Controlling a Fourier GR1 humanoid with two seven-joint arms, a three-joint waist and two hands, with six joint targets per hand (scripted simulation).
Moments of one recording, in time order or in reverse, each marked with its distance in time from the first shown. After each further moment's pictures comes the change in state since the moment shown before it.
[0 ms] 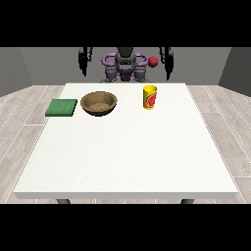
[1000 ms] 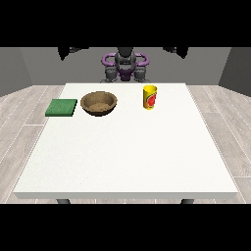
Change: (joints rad) left arm -0.133 0.084 0.225 -0.095 0.205 -0.074 0.010; right arm 0.008 -0.155 -0.250 -0.070 -0.233 0.182 0.033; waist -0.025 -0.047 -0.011
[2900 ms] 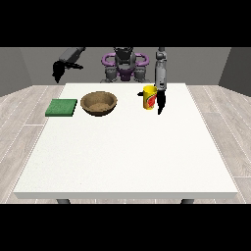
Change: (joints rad) left arm -0.367 -0.093 0.062 1.029 -0.196 0.202 -0.935; right arm -0.152 -0.012 -0.034 0.200 0.054 0.114 -0.280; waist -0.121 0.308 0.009
